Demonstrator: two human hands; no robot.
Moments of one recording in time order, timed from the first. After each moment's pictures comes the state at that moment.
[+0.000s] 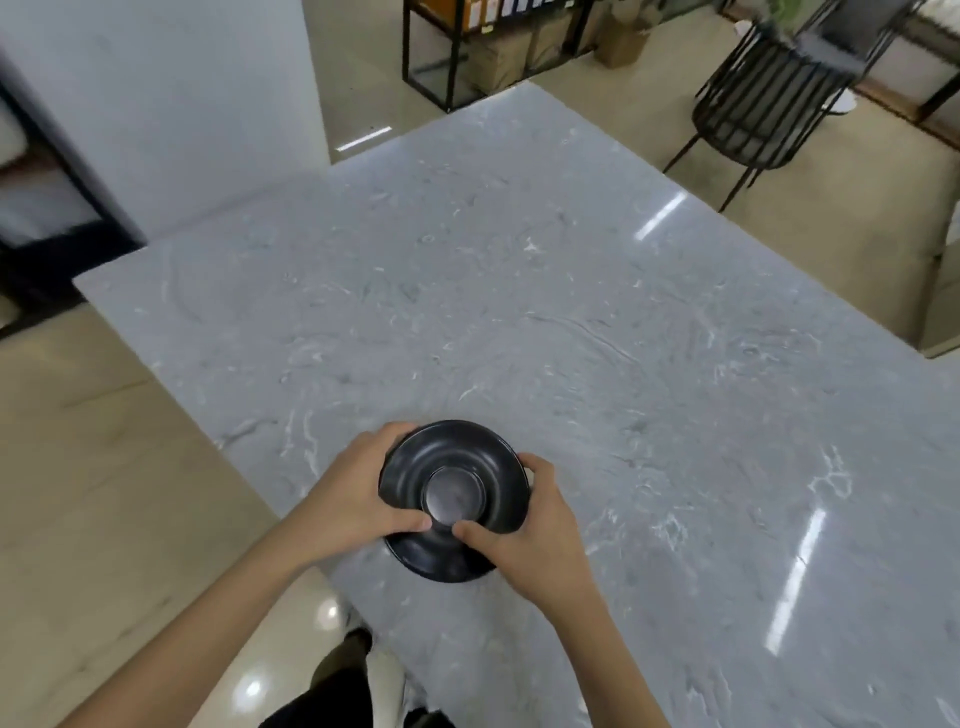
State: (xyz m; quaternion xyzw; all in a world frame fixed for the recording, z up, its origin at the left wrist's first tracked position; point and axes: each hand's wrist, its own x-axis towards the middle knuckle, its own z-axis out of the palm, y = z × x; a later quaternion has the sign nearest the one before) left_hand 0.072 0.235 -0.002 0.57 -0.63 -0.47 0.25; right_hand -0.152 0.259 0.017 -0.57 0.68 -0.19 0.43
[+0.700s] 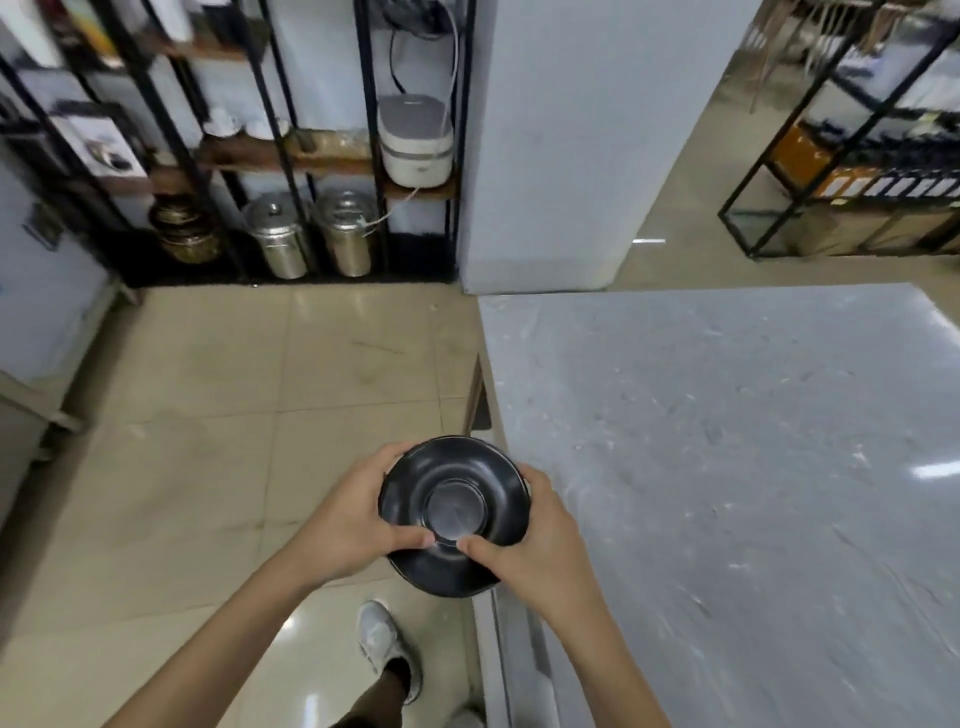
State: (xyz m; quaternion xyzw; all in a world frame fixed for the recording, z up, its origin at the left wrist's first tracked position) left_hand 0.254 0.376 0.020 0.75 -0.35 -0.36 0.42; right_hand 0.073 0.245 0.030 -0.77 0.42 -0.05 0.48
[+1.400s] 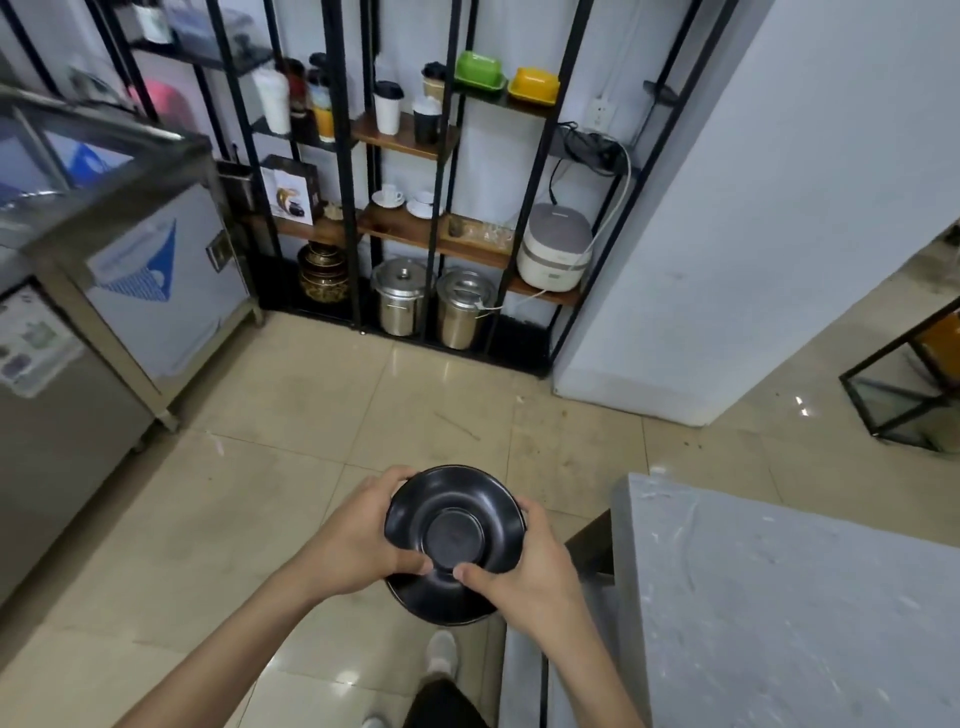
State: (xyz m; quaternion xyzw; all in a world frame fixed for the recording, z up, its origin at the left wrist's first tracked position) left_hand 0.451 0.405 0.022 0.82 -0.24 -0.30 0.43; right_hand 0.314 0.230 0.041 -0.84 0.32 0.04 0.44
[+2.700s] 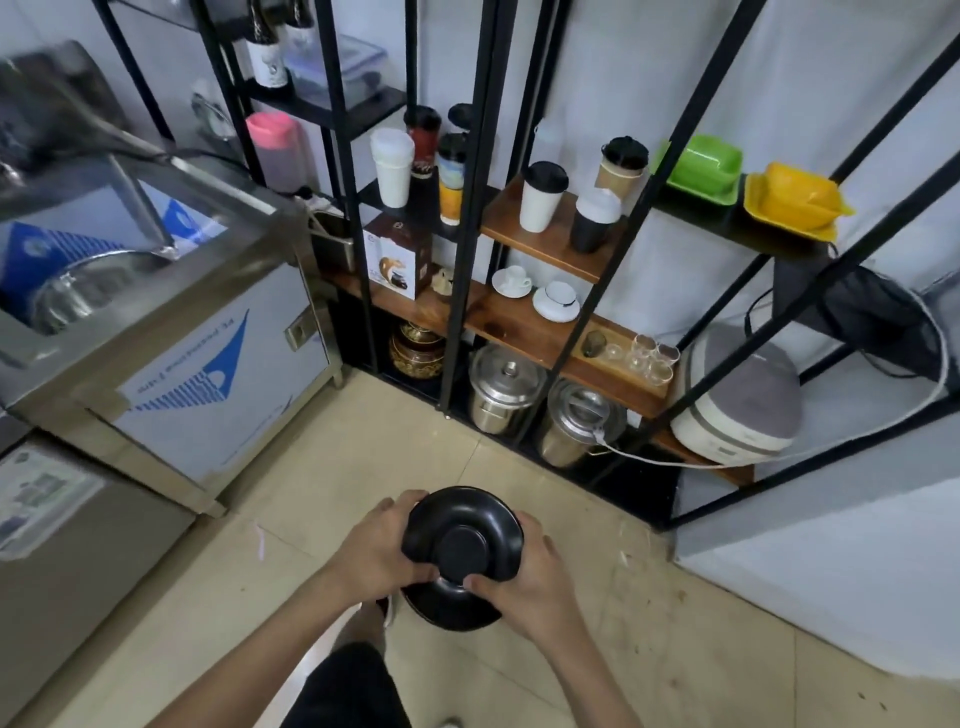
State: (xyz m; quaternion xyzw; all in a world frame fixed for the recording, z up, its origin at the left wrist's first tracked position) left_hand 0.994 0.301 -0.044 0.89 -0.12 -0.29 0.33; right_hand 0.915 0.102 -0.039 -0.87 0.21 0.14 0.41
